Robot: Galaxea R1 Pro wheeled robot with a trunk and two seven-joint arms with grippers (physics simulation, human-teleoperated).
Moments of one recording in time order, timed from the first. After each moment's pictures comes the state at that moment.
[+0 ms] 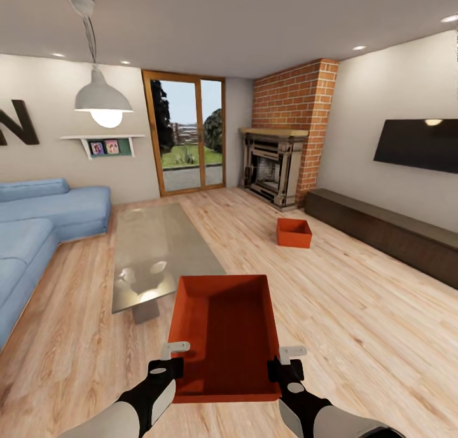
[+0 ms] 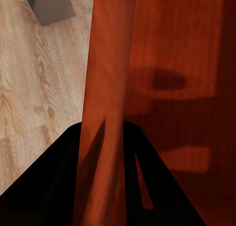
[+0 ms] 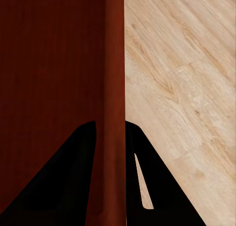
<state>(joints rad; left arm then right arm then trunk) -0.63 -0.12 -0.10 -0.21 0.14 0.02 0.28 -0.67 0.15 0.27 -0.03 -0.14 -0.28 -0.26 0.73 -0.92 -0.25</state>
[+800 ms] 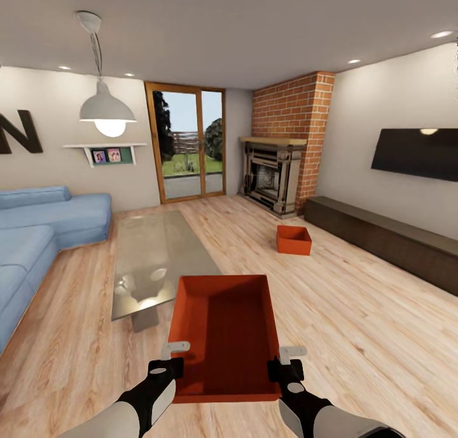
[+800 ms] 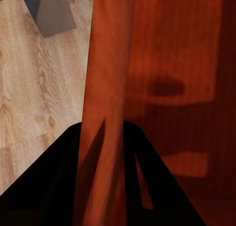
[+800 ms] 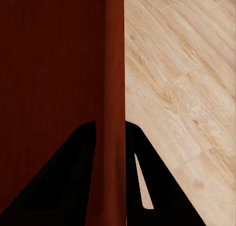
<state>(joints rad) -0.63 -0.12 -0.10 -0.21 0.14 0.02 0.28 -0.67 0.15 0.27 -0.03 -0.14 -0.28 -0.26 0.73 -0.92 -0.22</state>
